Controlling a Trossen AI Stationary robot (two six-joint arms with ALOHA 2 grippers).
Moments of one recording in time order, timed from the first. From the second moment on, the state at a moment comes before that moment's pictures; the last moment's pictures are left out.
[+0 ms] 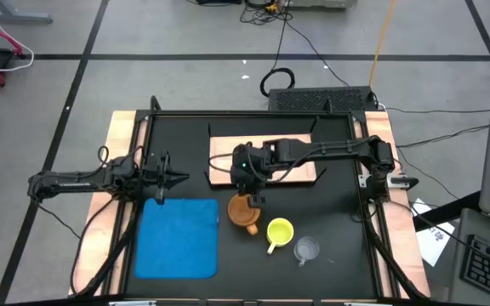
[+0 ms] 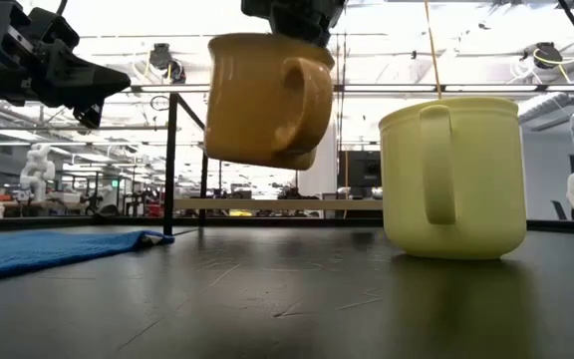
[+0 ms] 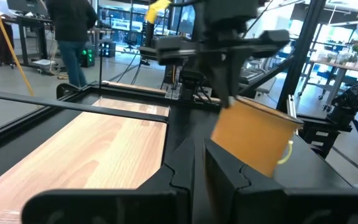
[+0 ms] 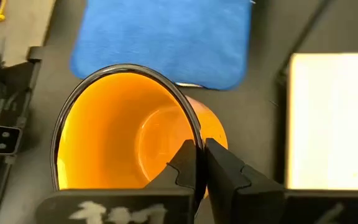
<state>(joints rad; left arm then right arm) 0.09 0.17 0.04 0.13 0.08 -0.15 -0.02 1.91 1.74 -0.83 -0.31 -0.03</state>
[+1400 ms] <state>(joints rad) 0.09 0.17 0.04 0.12 0.08 -0.08 -0.35 2.01 1.95 -1.00 -0.32 -0.10</state>
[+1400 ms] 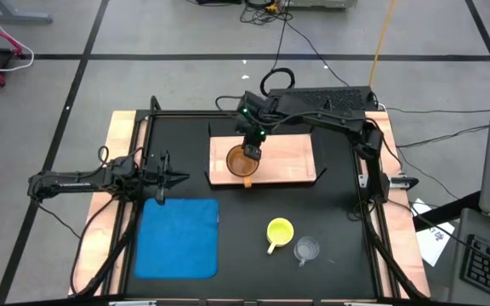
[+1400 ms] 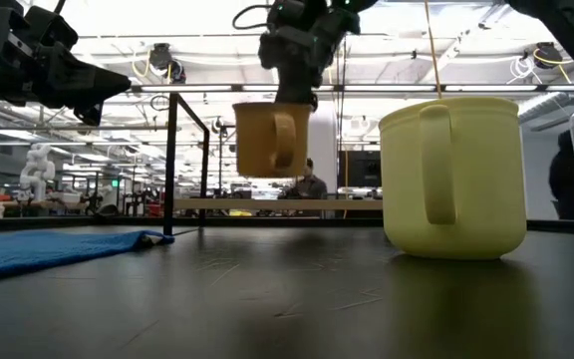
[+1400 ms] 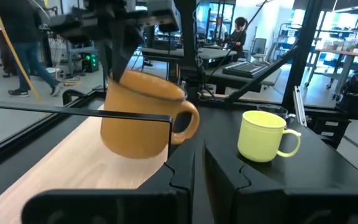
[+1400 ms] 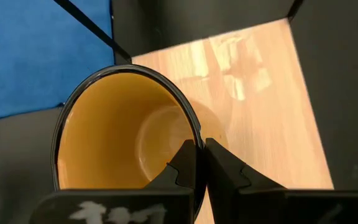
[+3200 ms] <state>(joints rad) 0.09 0.17 0.04 0.12 0.08 -0.07 -0.42 2.07 1.91 -0.92 -0.35 -0.04</state>
